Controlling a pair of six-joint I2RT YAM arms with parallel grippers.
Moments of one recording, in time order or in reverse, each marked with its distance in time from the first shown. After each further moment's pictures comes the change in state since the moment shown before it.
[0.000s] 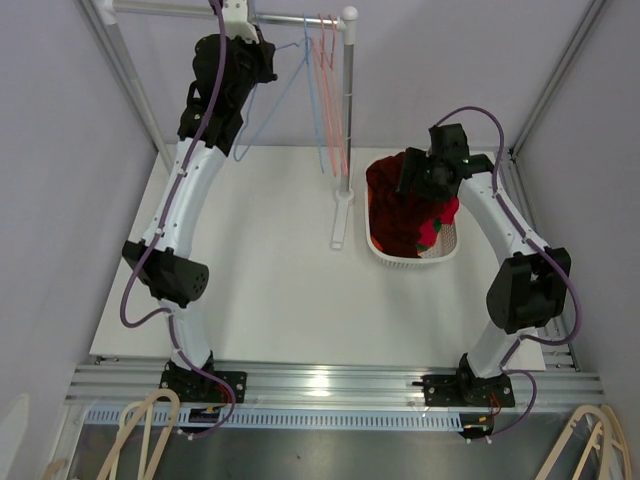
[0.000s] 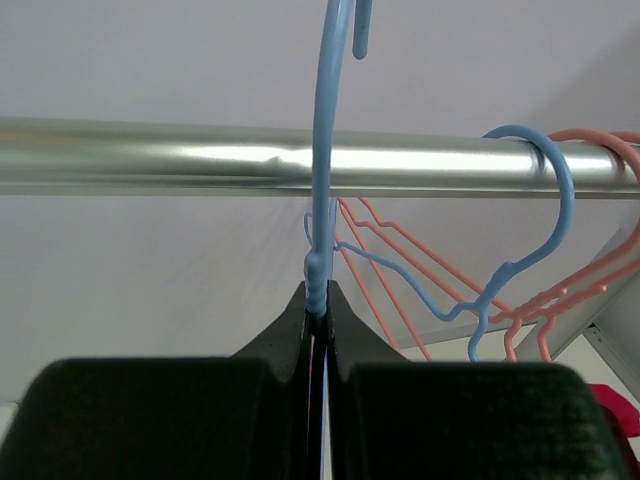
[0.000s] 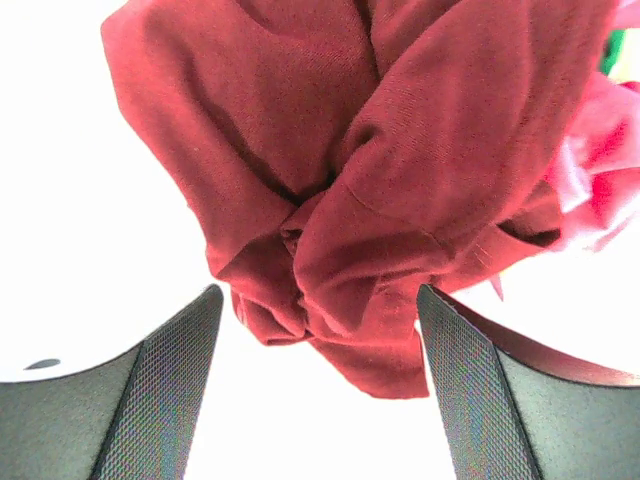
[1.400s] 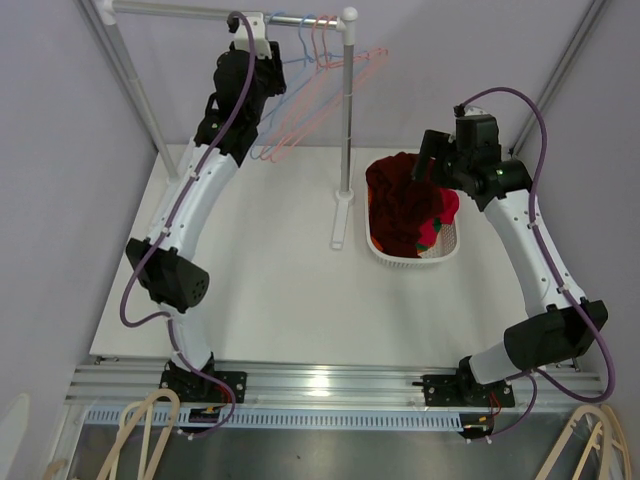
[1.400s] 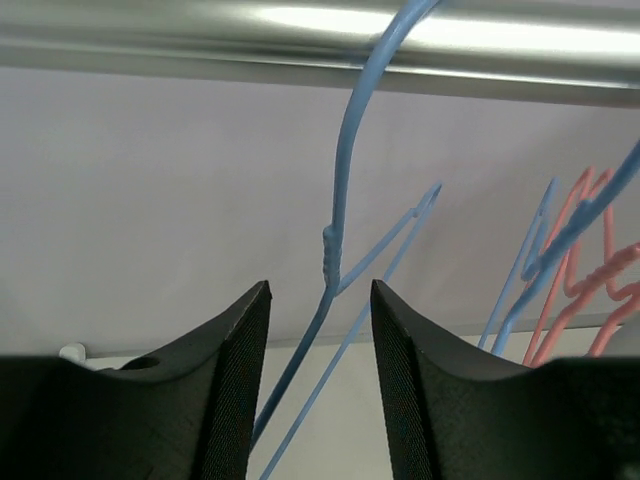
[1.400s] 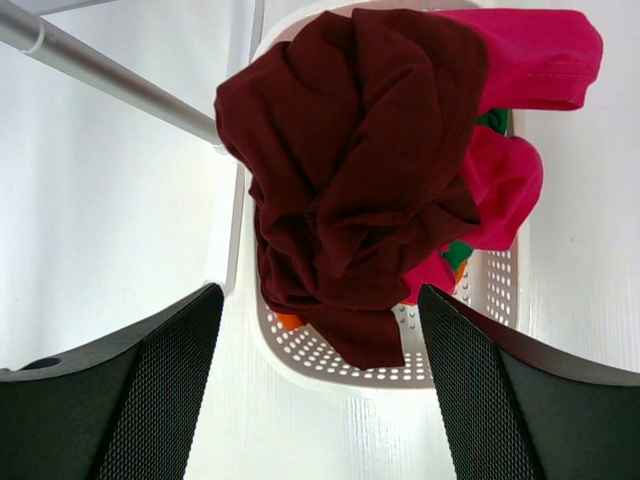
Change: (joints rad) left arm -0.061 -0.012 -0.140 0.067 -0.209 0.075; right arm 0.014 -0.246 0.037 -0.047 0.109 -0.033
